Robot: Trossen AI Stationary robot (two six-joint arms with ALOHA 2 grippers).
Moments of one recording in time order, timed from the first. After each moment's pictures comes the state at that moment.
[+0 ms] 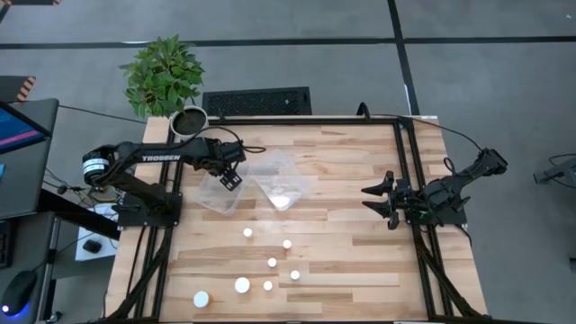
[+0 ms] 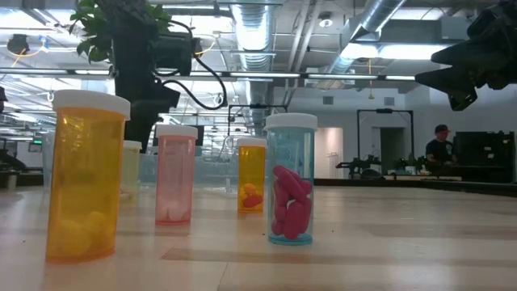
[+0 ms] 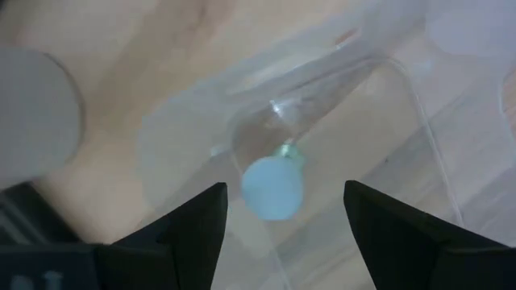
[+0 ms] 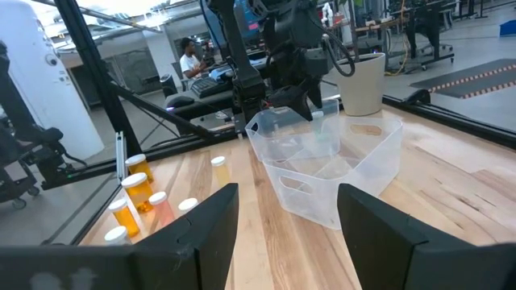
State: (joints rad) left arm 0.37 1.40 0.89 -0.93 -0.25 -0.40; right arm 0.49 0.08 0.02 0.06 0.63 0.26
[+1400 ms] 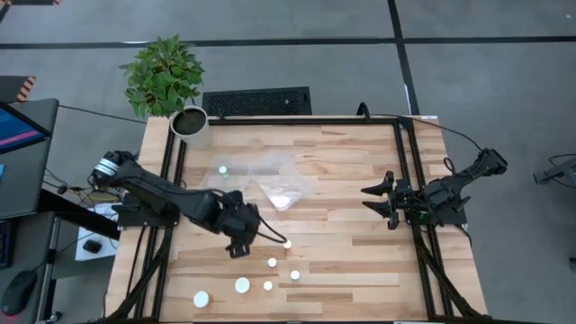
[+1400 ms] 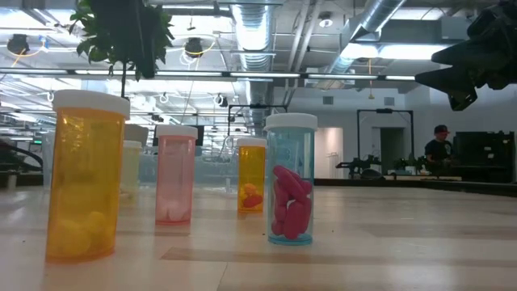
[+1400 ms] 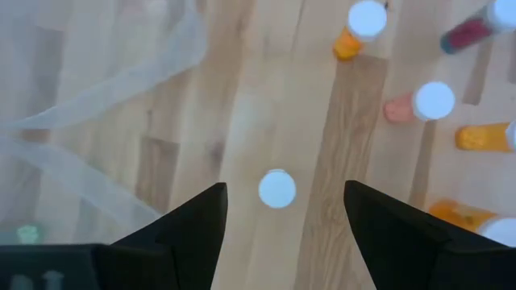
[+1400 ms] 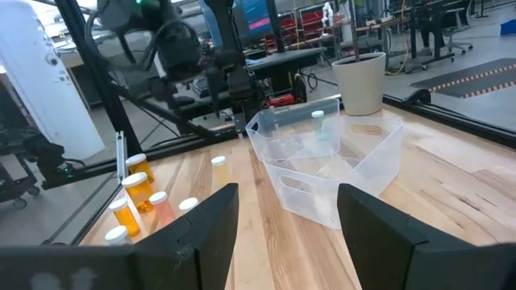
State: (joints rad) left arm -0.39 1.57 1.28 -1.01 -0.21 -0.55; right arm 0.50 0.08 0.02 0.06 0.63 0.26
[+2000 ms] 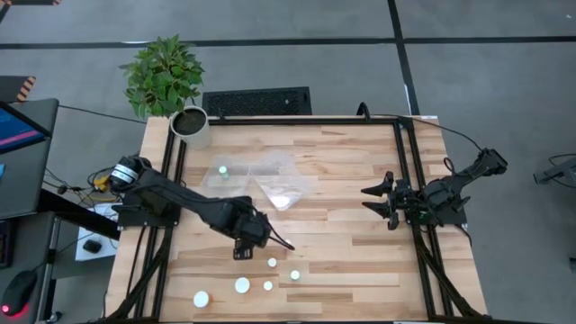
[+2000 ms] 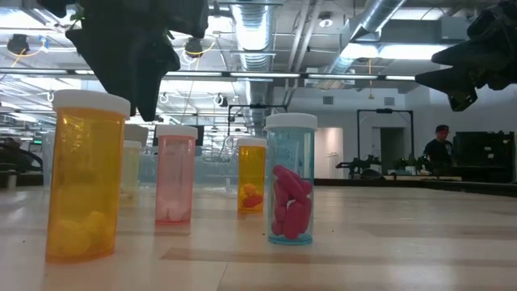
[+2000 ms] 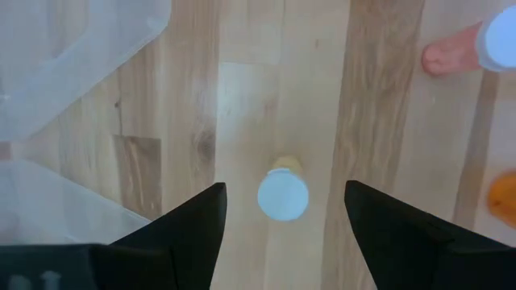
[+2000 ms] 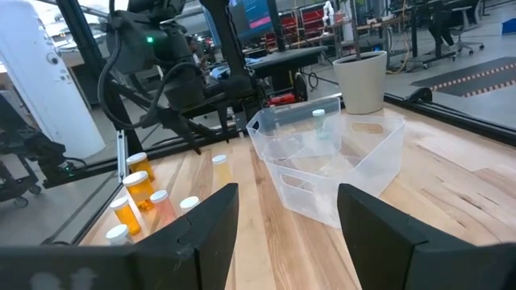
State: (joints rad) left arm -0.36 1.70 1.28 -1.00 -0.16 -0.41; right arm 0.50 0.08 0.02 0.04 0.62 0.26
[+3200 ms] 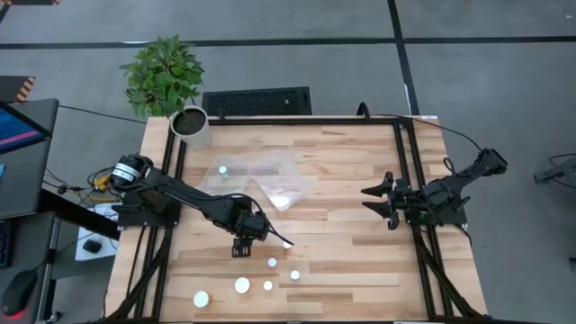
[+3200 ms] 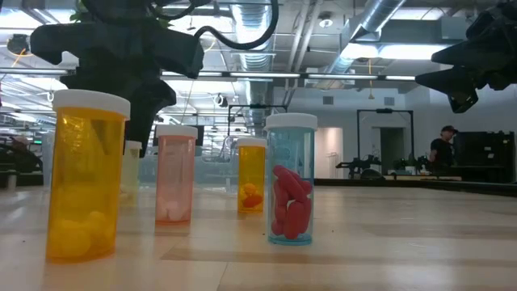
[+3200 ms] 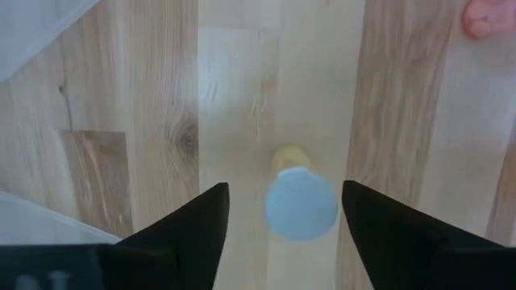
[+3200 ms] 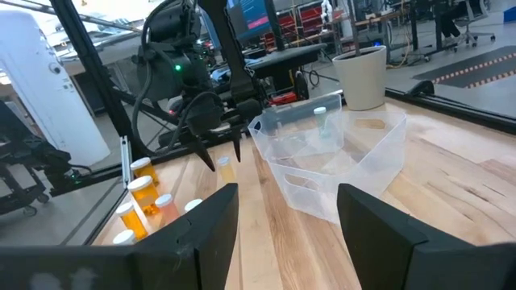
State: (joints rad) left arm -0.31 1.70 1.13 -0.85 -0.07 -0.34; right arm 0.50 0.08 0.02 0.04 0.62 0.30
